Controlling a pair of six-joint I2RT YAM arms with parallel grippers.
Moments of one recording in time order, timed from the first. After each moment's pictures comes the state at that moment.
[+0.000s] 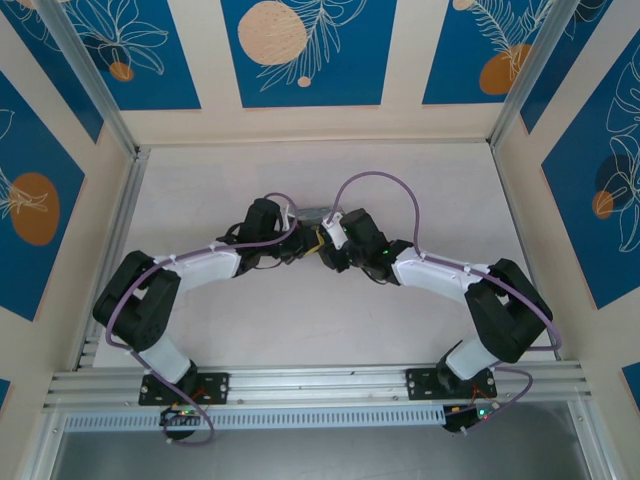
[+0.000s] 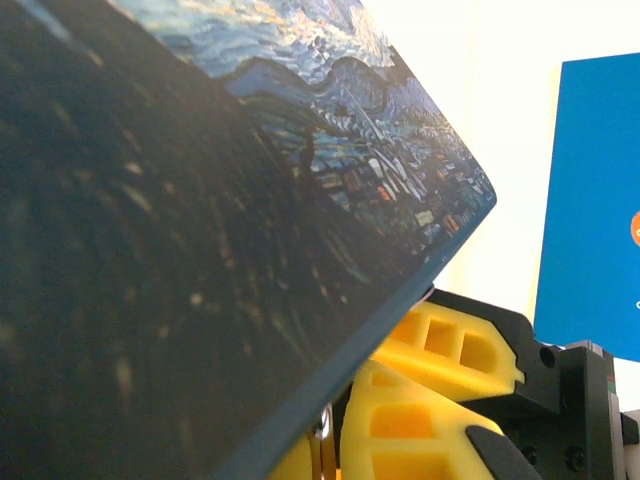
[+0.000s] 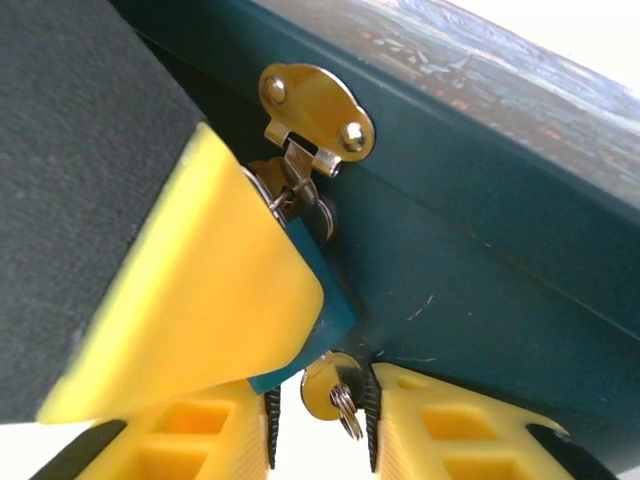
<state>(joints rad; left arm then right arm) -0.59 1.63 0.88 0.16 0.54 -1.06 0.69 1.52 0.85 -0.09 -0.06 0.02</state>
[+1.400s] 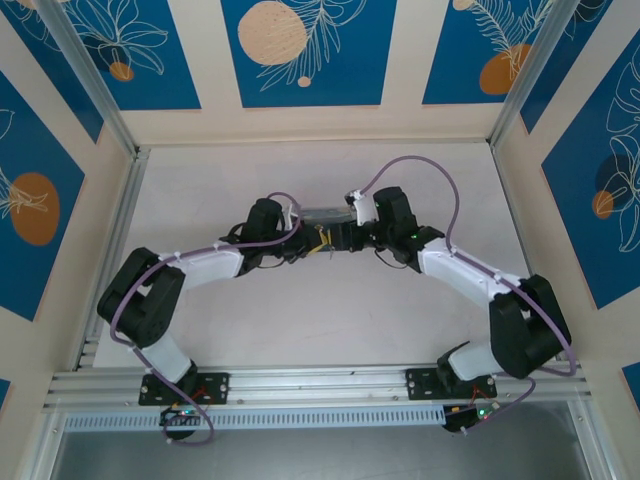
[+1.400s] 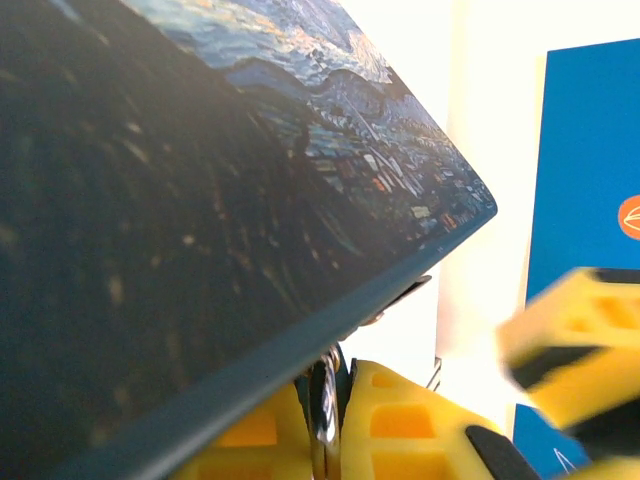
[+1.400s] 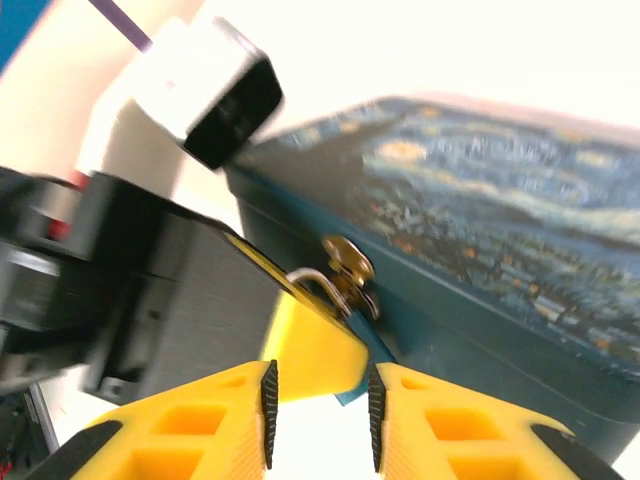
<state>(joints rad) -0.59 1.66 0.89 0.21 0.56 -1.06 0.50 1.38 0.88 -0.11 -0.45 0.30</state>
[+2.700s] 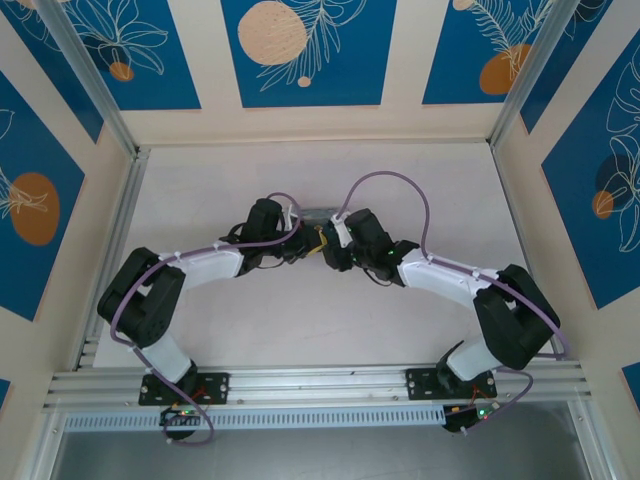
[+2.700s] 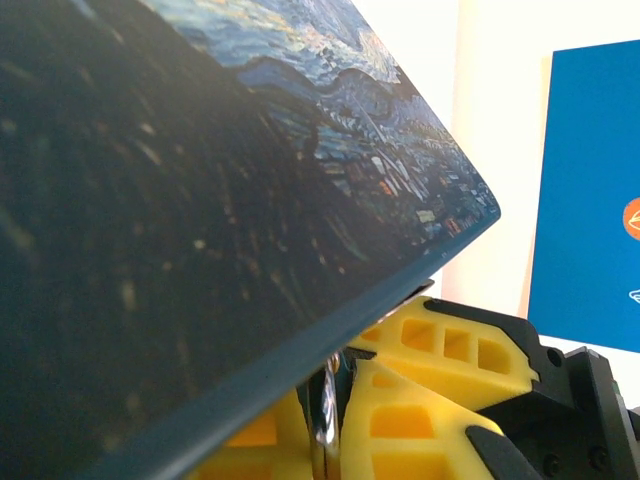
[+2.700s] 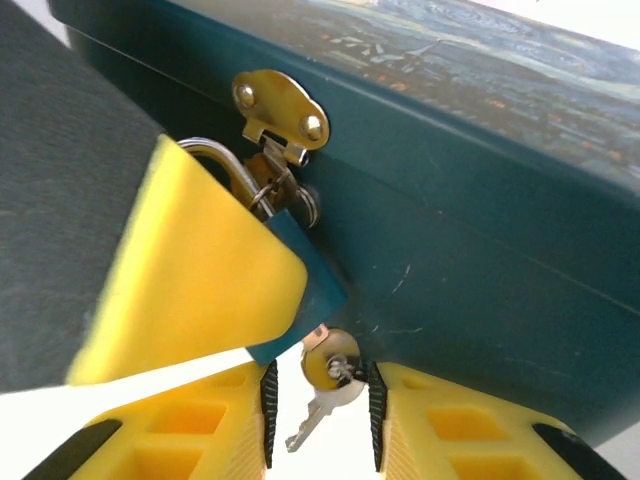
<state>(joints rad) -0.59 1.66 0.89 0.21 0.56 -1.06 0.69 1.48 0.84 -0.13 -0.04 0.17</state>
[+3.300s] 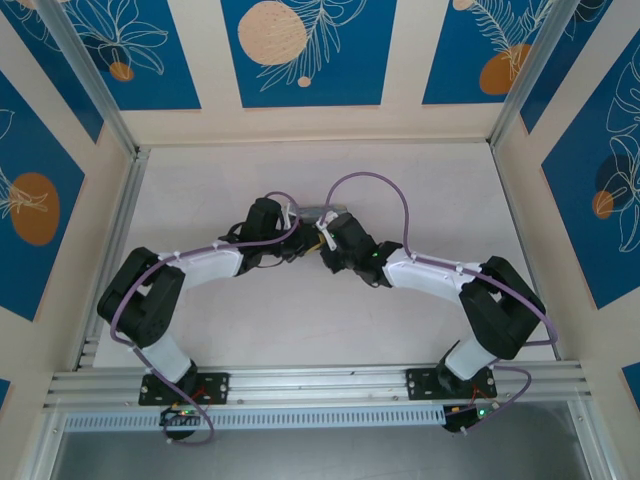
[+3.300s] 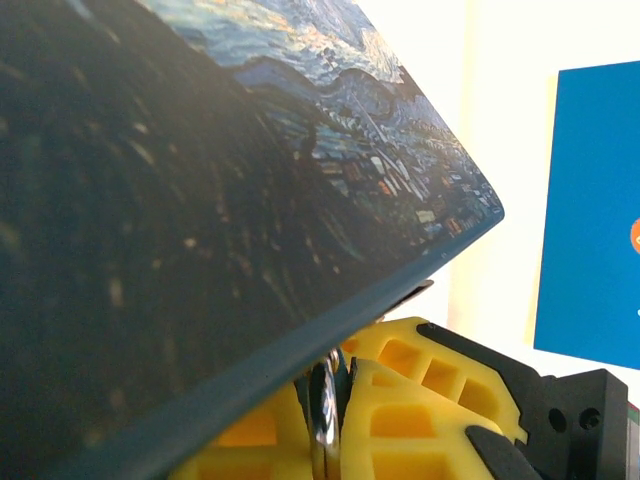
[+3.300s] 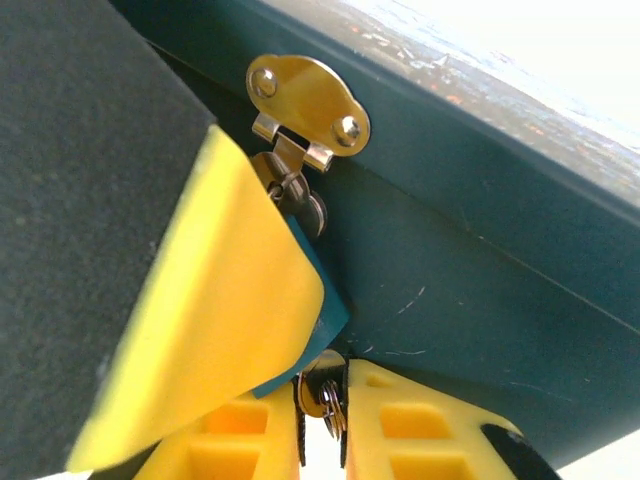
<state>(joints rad) -0.59 1.66 0.89 0.20 0.53 -1.06 0.77 1.56 0.90 -0.14 0.16 0.07</state>
